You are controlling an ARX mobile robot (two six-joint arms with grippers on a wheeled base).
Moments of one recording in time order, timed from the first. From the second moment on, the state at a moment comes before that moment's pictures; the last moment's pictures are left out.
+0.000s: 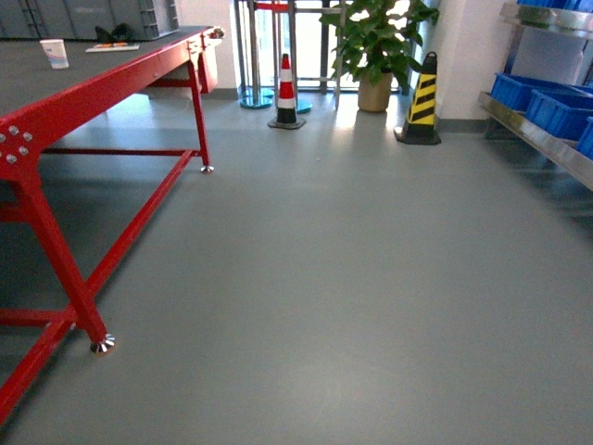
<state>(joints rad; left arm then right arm) 0.03 0.89 0.37 0.15 -0.03 0.00 0.00 1.24 0.38 0.46 0.12 0.06</state>
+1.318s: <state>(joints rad) 0.03 0.90 0.37 0.15 -0.03 0.00 0.00 1.25 0.38 0.46 0.12 0.06</state>
